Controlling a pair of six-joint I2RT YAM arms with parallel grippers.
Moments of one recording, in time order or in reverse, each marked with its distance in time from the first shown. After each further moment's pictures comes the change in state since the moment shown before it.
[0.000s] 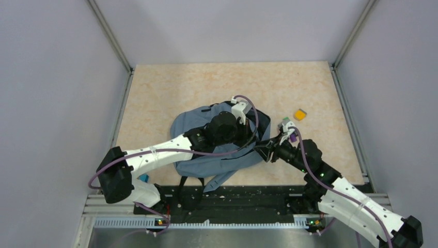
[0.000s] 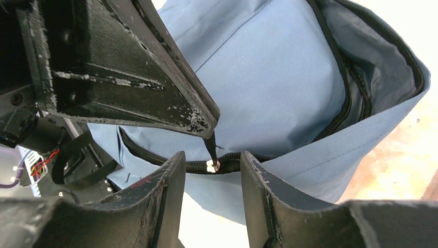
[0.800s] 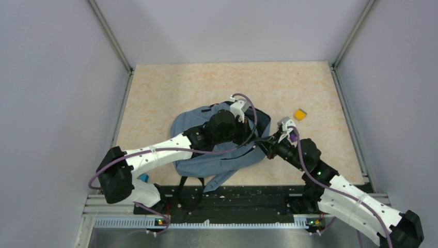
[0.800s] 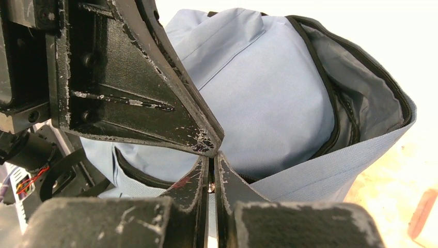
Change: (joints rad) left arm 0.010 0.000 0.000 0.008 0.025 -0.021; right arm 0.019 0.049 -0.002 0.125 0.043 -0.043
